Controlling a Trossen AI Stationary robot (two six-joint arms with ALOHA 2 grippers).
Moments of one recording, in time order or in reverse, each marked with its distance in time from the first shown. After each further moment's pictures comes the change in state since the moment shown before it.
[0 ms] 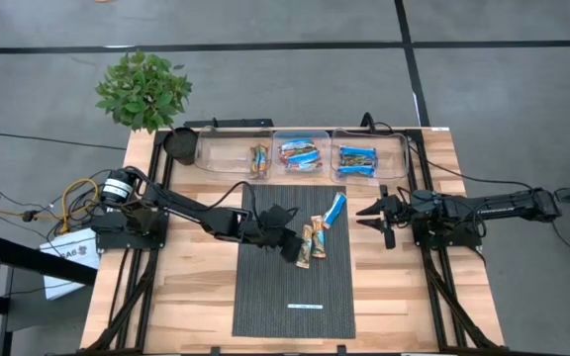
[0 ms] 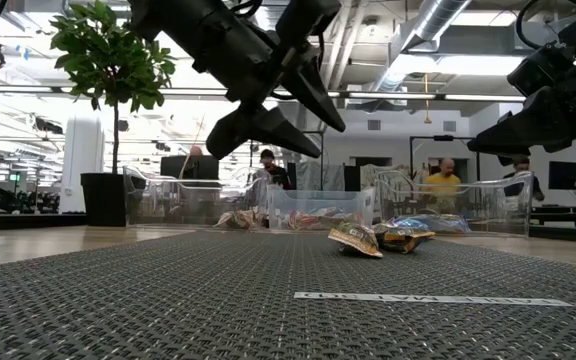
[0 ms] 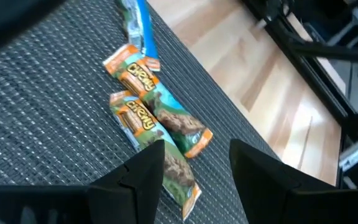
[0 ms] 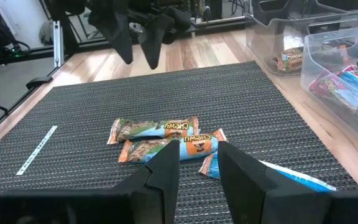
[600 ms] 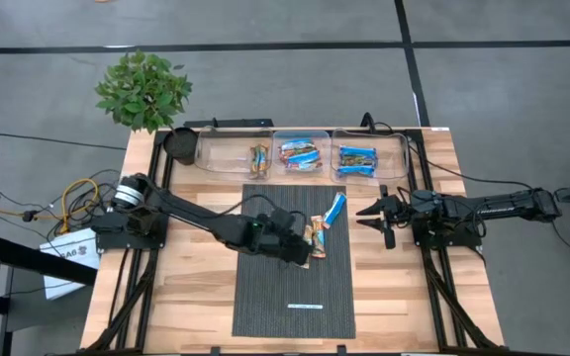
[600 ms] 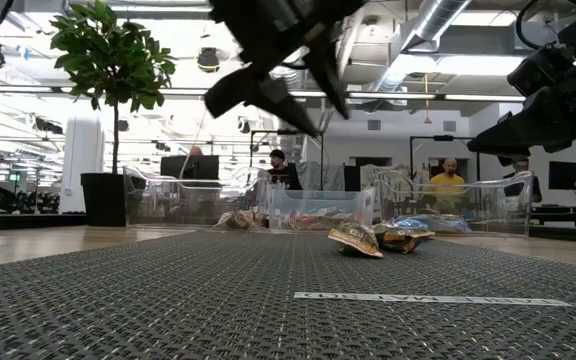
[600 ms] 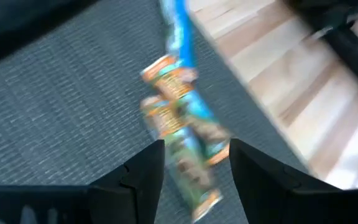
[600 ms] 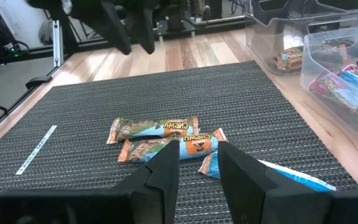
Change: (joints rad) left arm -0.077 0.100 0.325 -0.494 -0.230 -0.160; right arm 0.000 -0.001 0.000 0.000 0.000 0.000
